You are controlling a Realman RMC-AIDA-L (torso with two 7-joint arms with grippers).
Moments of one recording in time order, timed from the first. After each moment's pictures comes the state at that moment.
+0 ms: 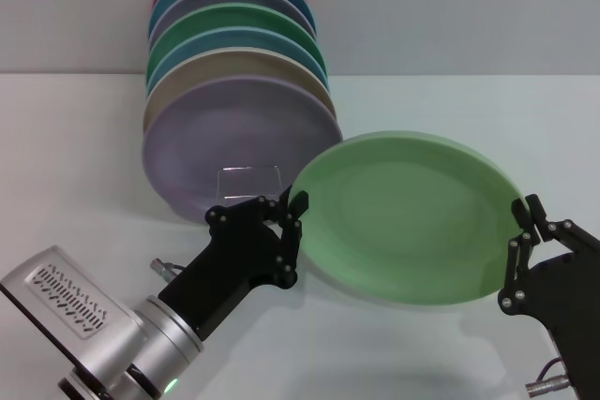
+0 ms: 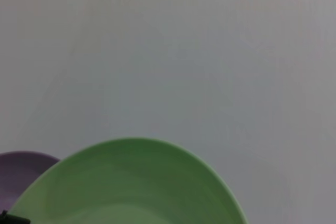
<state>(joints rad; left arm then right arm) -0.29 -2.07 -0.60 -0.58 2.66 1.10 -0.09 0.05 2.09 -2.89 -0.59 1.07 -1.60 -0.69</state>
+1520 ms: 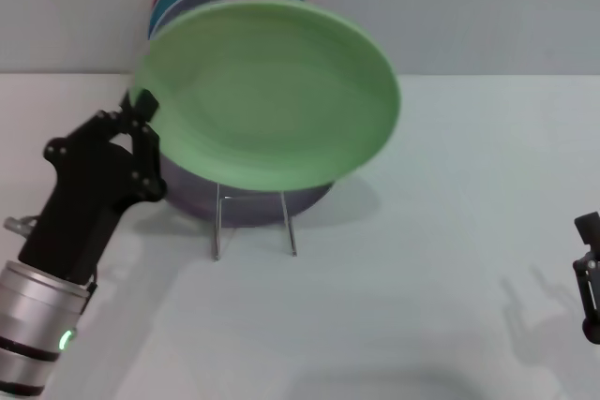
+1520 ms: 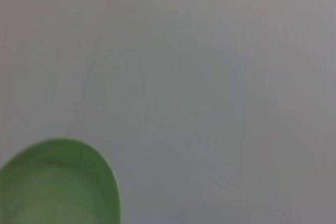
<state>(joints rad) -0.19 -2.07 -0.85 -0.58 2.66 1.38 -0.08 0.04 2.09 -2.87 -0.31 0.97 -1.89 -0.18</state>
